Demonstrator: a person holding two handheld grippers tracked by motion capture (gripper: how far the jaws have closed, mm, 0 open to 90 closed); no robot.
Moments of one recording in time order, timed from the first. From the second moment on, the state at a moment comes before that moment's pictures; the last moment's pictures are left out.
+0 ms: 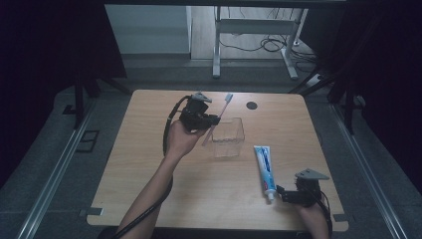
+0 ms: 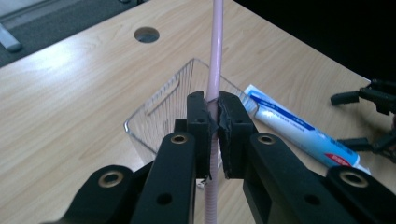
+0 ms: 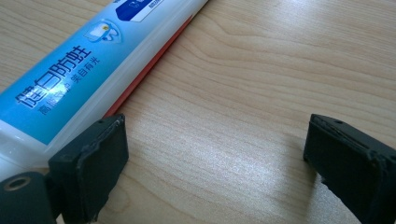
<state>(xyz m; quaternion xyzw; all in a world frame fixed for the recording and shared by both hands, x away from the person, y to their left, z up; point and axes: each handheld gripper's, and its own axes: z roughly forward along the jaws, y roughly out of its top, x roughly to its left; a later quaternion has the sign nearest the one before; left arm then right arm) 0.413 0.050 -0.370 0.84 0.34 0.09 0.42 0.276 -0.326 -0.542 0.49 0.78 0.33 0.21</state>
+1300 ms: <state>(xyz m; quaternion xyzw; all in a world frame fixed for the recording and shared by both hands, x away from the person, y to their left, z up) 0.443 0.004 -0.425 0.82 0.37 0.12 0.43 0.276 -0.326 -0.542 0.49 0.78 0.33 0.21</state>
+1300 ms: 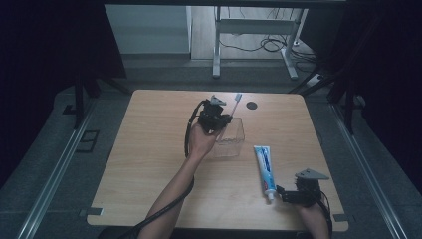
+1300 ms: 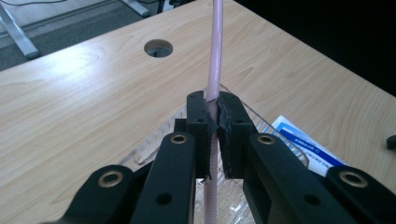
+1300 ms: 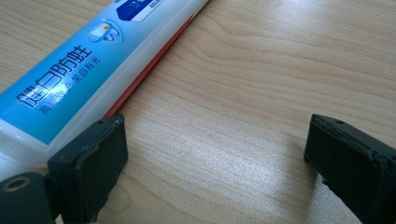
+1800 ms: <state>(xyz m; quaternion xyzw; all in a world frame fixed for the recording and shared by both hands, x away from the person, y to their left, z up) 0.439 -0.011 -0.449 0.84 0.35 0.13 0.39 0.276 -0.326 -0.542 0.49 0.78 0.33 0.21</state>
